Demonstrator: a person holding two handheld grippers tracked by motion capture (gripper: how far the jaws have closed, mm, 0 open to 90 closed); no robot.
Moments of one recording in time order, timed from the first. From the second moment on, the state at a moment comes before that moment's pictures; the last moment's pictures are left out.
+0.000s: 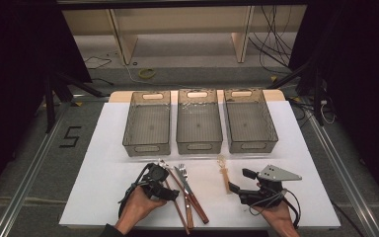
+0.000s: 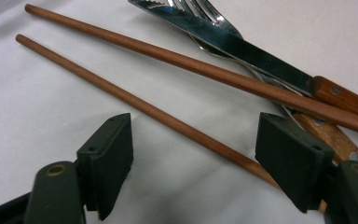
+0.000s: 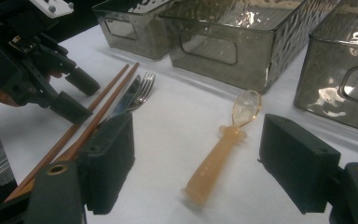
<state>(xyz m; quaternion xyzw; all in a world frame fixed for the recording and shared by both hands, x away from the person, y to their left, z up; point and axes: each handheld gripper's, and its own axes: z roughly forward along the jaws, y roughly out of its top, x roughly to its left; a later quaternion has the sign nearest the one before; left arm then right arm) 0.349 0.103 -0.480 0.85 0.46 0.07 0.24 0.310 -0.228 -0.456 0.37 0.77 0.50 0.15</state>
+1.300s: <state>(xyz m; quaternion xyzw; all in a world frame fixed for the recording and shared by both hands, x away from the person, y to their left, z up) 0.353 0.129 -0.472 0.89 0.41 0.04 0.17 0.310 -0.228 -0.455 0.37 0.77 0.50 0.15</state>
